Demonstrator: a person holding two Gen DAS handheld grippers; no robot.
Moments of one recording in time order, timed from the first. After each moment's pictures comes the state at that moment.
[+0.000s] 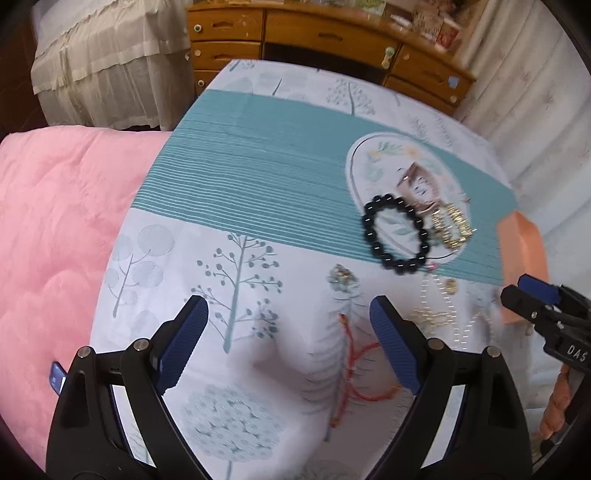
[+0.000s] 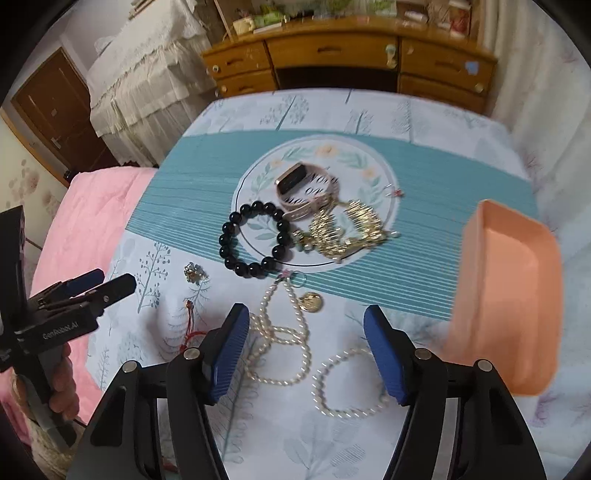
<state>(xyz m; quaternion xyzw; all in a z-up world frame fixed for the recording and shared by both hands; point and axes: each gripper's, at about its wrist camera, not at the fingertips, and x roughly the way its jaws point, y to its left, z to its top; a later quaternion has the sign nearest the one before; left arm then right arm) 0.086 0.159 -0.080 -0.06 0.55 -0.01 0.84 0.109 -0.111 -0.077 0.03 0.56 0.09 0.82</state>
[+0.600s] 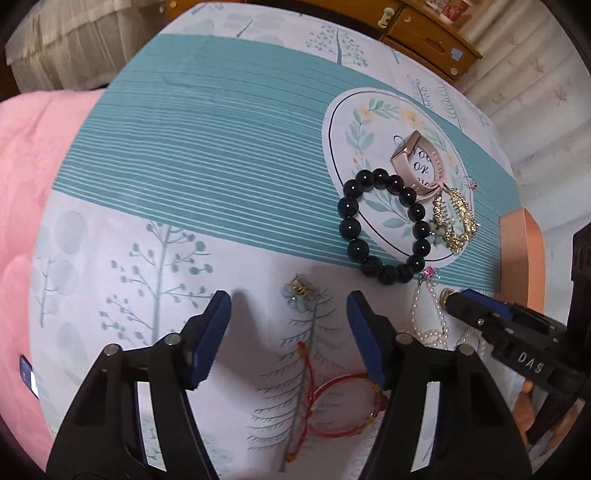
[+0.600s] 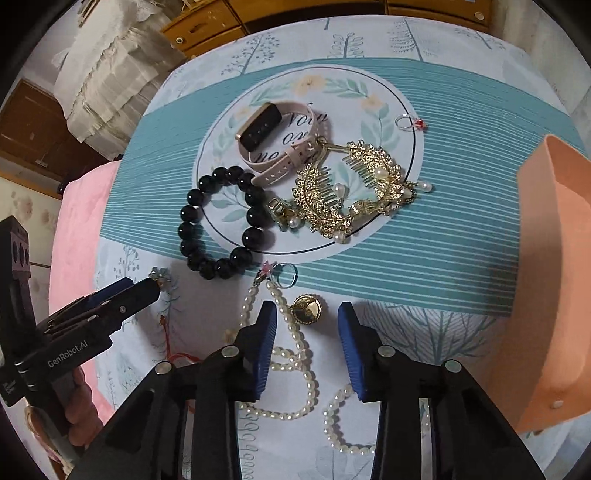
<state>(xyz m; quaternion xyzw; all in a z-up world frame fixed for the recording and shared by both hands) 0.138 0.124 -0.139 -0.11 0.62 -0.05 0.77 0.165 -0.111 -0.163 0.09 0.64 0.08 0.76</state>
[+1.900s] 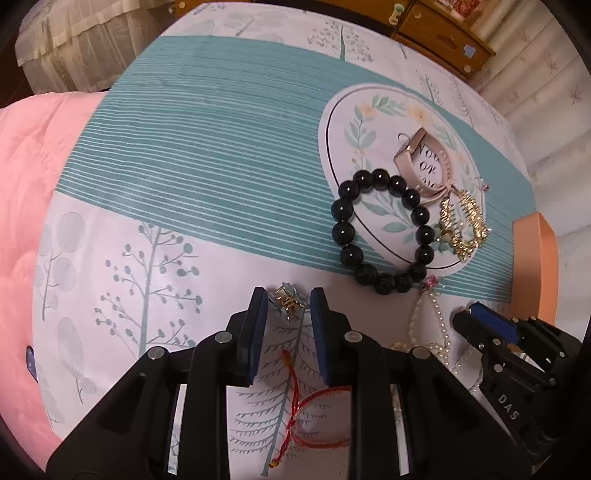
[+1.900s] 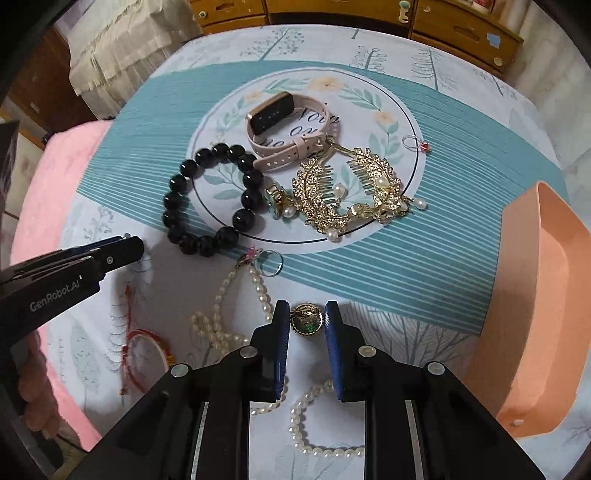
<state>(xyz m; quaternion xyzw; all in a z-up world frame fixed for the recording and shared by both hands) 0.153 0.110 -0.139 -0.09 0.63 -0.02 0.77 0.149 -0.102 -0.147 -0.02 0.63 0.07 0.77</state>
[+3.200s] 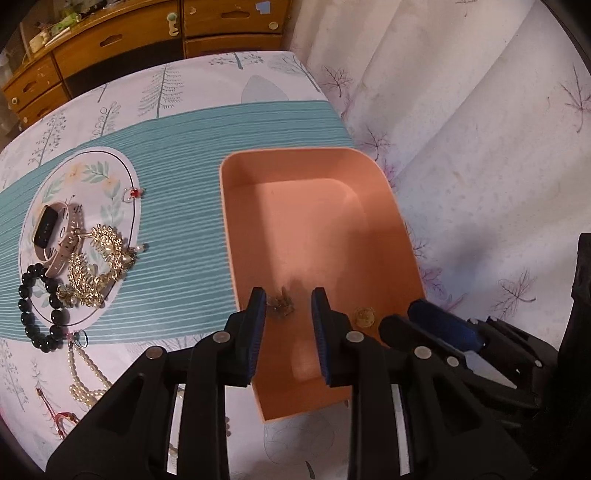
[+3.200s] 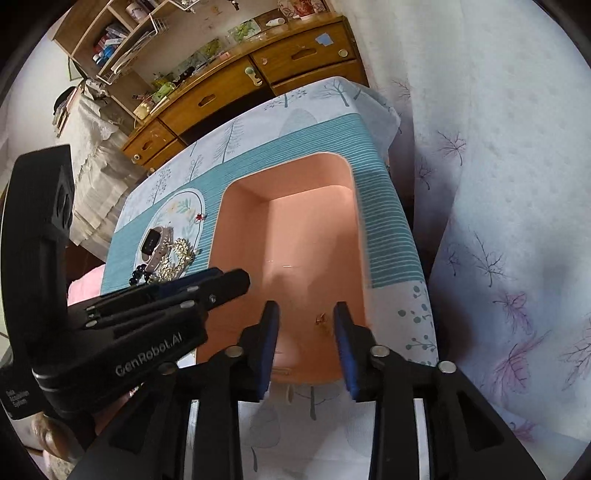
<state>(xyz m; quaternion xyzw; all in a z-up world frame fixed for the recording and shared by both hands) 0.143 -0.229 -0.097 0.03 0.58 -0.23 0.78 0.041 -0.386 -0.088 0.20 0.52 -0.02 0.83</state>
